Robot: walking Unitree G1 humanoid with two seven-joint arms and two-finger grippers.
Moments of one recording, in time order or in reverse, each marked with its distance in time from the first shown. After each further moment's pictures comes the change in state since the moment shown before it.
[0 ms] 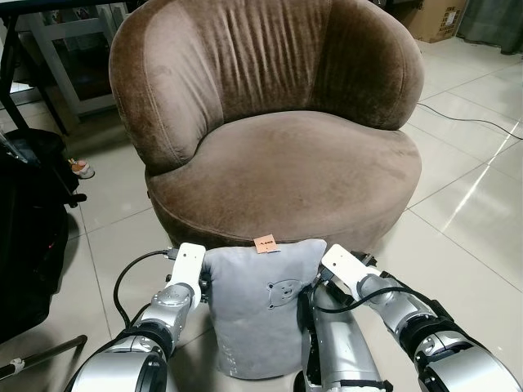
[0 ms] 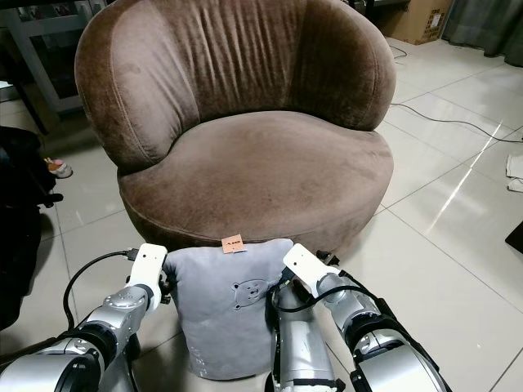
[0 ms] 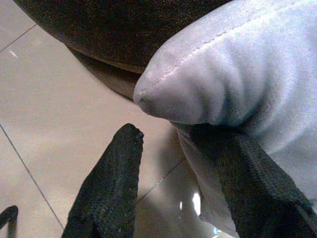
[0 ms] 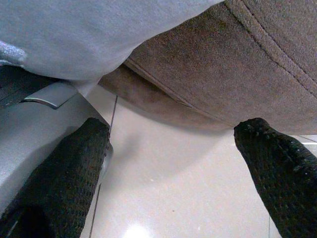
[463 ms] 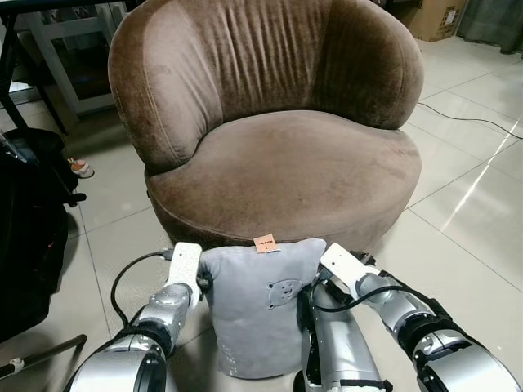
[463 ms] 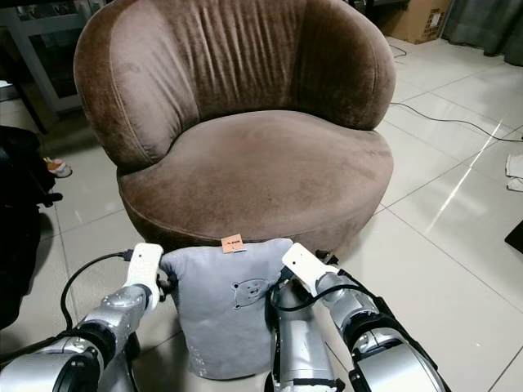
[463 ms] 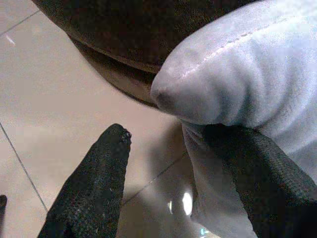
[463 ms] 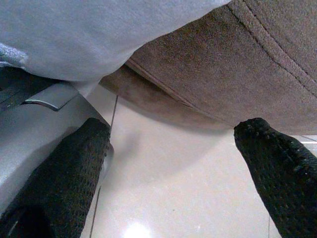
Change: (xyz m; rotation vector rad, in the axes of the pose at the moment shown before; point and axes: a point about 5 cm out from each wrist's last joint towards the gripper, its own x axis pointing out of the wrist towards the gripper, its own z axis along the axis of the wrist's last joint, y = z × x) left arm 0.000 0.003 0.002 -0.080 0.002 0.016; right arm 0.001 0.000 0.002 -0.001 0.004 0.001
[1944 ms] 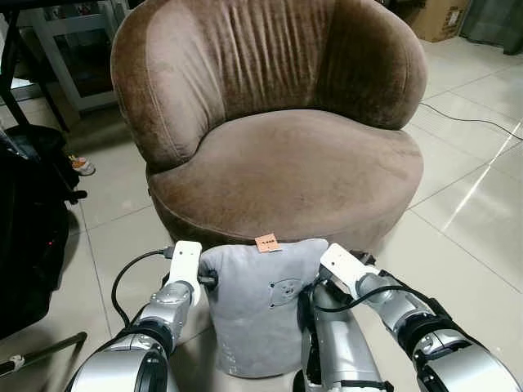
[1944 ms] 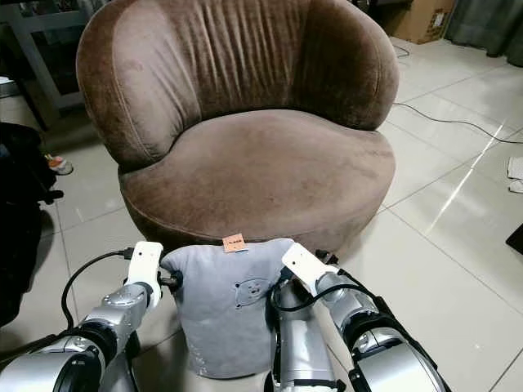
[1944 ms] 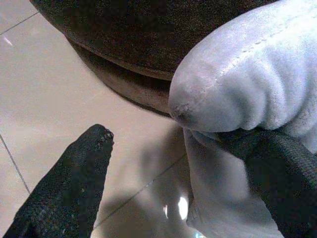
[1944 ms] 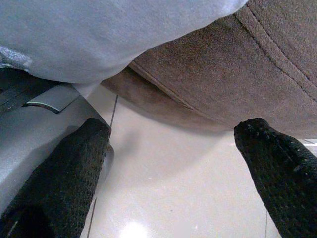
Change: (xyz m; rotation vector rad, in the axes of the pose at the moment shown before) left arm 0.000 -0.003 0.001 -0.006 -0.018 -0.015; right arm 0.000 0.000 0.000 -0.009 0.001 0.000
